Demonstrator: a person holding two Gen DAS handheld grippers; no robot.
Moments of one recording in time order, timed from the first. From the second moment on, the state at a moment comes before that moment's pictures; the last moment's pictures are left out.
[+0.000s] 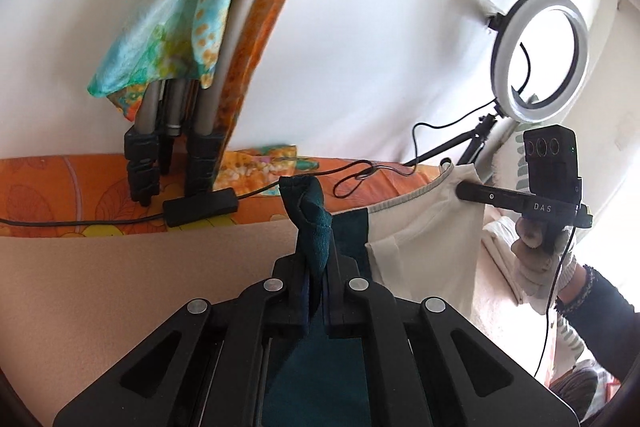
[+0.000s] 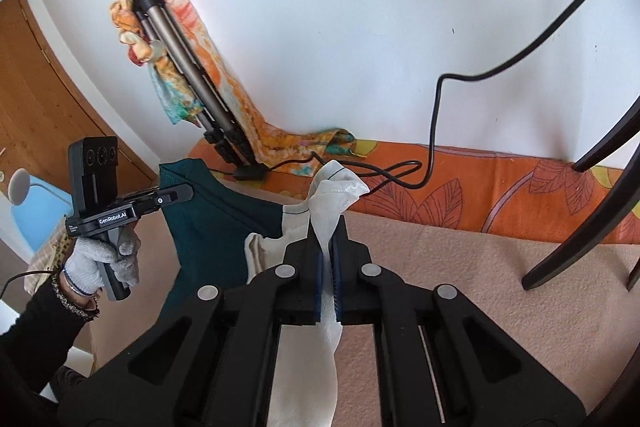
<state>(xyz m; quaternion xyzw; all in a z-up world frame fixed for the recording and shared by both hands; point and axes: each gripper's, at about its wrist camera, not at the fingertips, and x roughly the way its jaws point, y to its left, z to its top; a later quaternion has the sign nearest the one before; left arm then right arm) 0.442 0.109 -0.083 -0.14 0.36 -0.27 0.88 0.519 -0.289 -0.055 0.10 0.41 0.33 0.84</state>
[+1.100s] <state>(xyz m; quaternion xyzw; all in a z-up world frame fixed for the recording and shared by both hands) 0.183 0.071 -0.112 -0.01 0.43 -0.32 0.85 0.211 -0.303 -0.069 0.01 0.43 0.37 0.83</state>
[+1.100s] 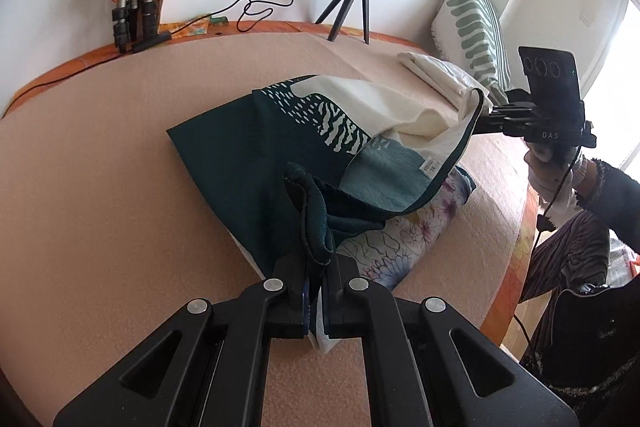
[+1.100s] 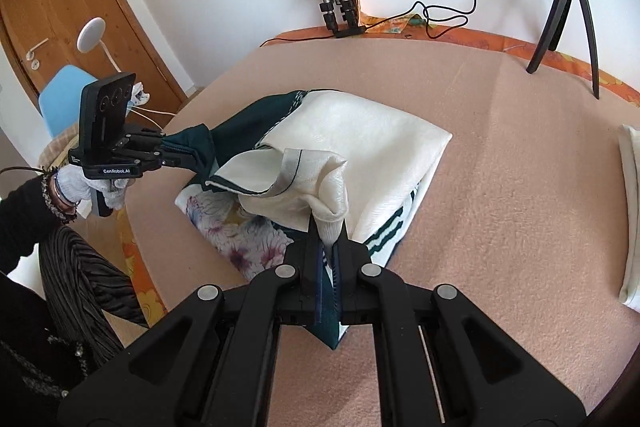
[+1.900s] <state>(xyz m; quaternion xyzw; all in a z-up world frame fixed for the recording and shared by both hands) 0.146 0.102 -0.073 0.05 0.40 -0.32 0.86 0.180 -0.303 -0.047 -0.06 0.41 0.37 0.83</state>
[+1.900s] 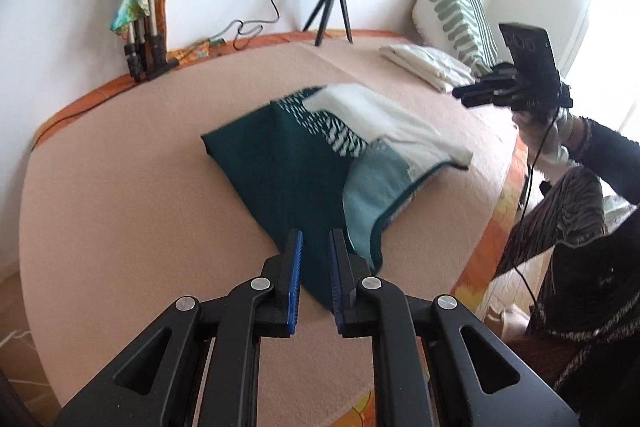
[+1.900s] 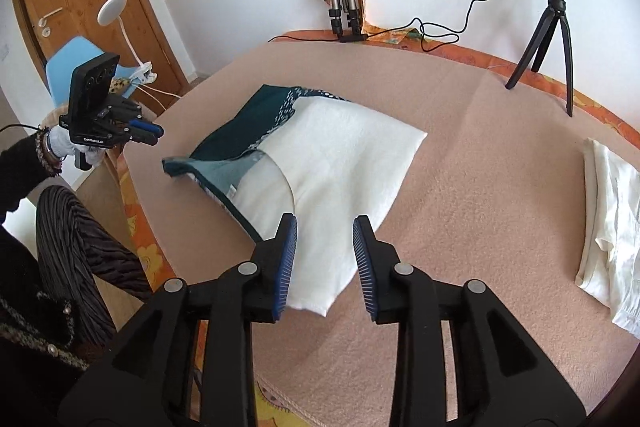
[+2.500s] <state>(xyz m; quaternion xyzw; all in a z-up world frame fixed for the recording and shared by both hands) 0.147 0.045 -0.128 0.13 0.47 -0.35 0.80 0.186 -0.268 -0.105 -0.14 0.49 0.34 0.79</state>
